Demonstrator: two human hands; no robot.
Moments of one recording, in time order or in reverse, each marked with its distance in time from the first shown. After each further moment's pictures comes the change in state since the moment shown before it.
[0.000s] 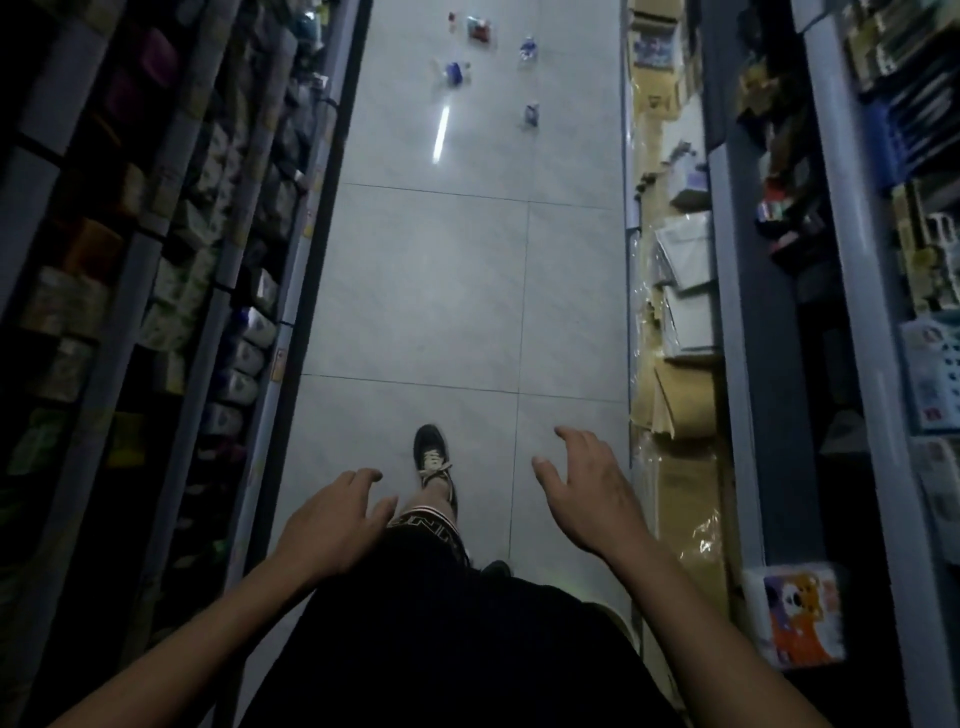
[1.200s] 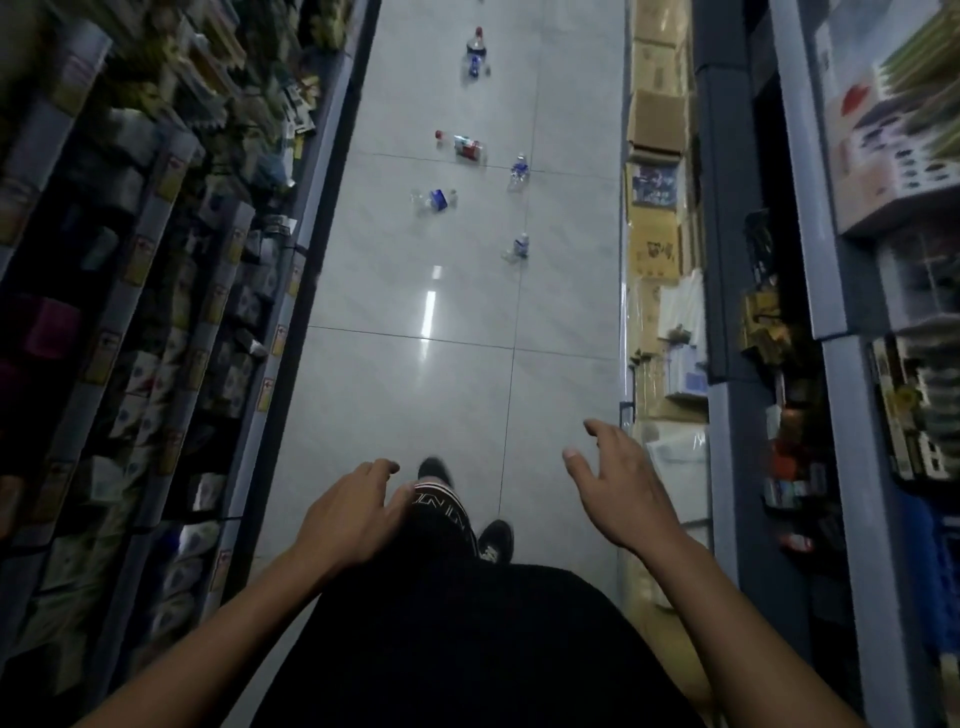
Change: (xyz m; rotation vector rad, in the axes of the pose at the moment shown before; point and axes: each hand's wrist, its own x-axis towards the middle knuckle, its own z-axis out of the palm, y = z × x) left_hand 0.467 0.245 -0.345 -0.031 0.055 -0.008; right_hand 0.550 -0.032 -0.322 0.043 0.004 -0.004
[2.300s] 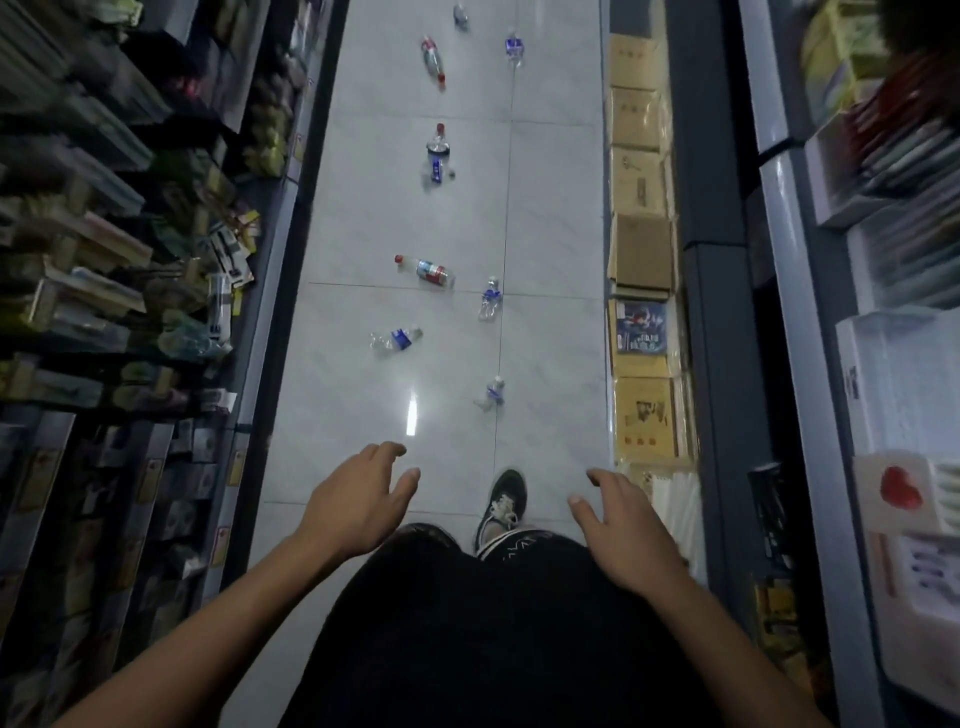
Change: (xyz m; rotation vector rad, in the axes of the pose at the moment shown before) left_hand 0.495 0.229 -0.328 0.034 0.022 0.078; right_hand 0.513 -0.043 -0.234 0.006 -0.103 0.119
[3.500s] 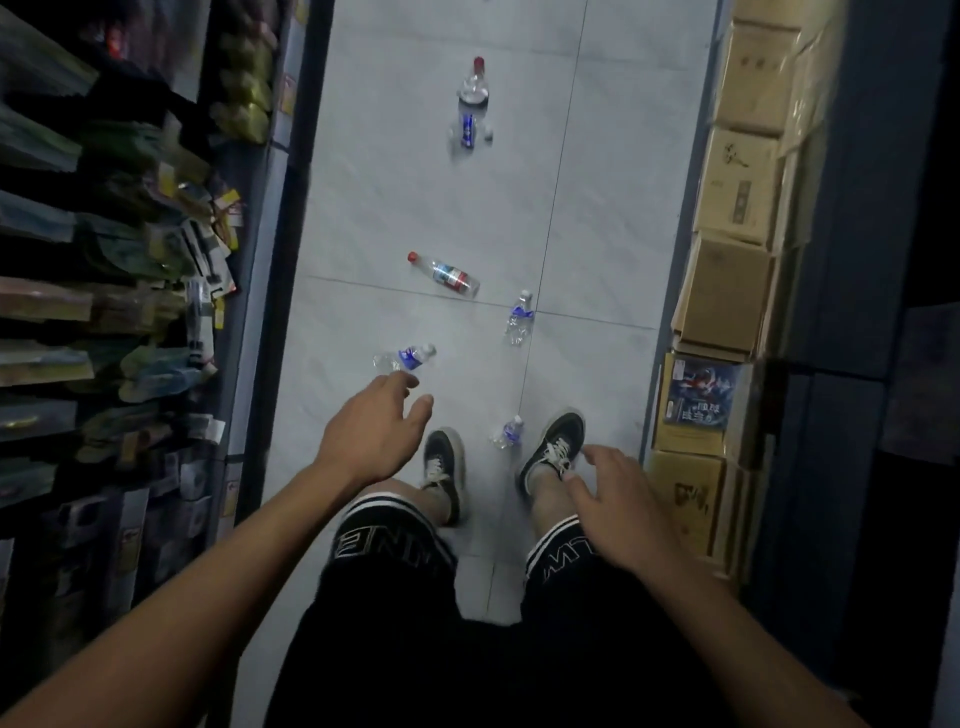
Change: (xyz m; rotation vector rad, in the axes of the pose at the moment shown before) left_hand 0.409 0.036 -0.150 -0.169 -0.048 -0.190; right_hand 0.390 -0.116 -0.108 -0.088 -0.203 0.018
